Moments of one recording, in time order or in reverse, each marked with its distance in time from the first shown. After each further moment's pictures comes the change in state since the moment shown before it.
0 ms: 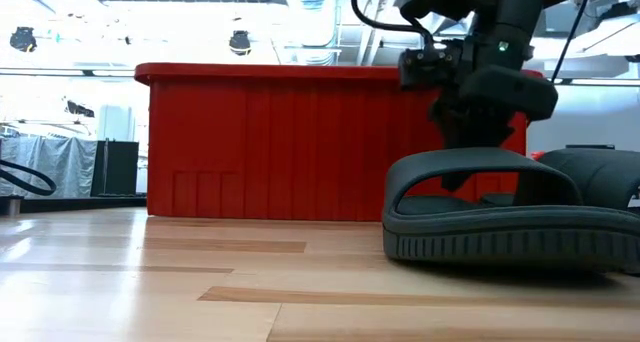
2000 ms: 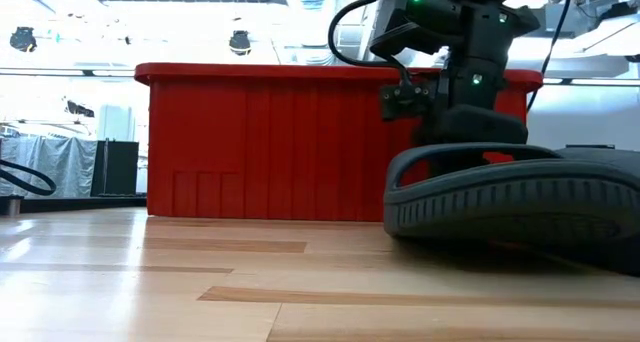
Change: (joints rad) left arm 0.000 0.000 0.000 -0.047 0.003 -0.050; right arm -0.043 0.135 0.022 0.043 -0.052 -0.038
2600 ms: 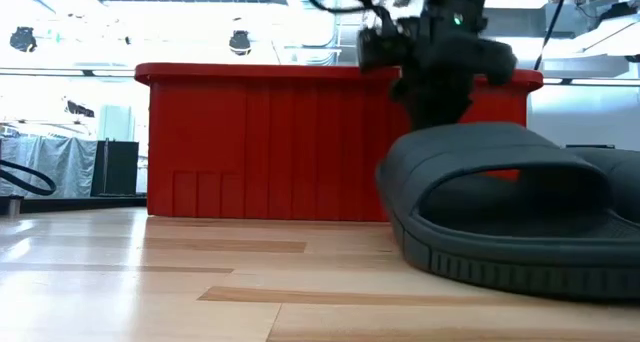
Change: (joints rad) left arm 0.000 0.000 0.000 -0.042 -0.002 -0.012; right arm 0.007 0.004 0.268 -0.254 -0.019 -0.097
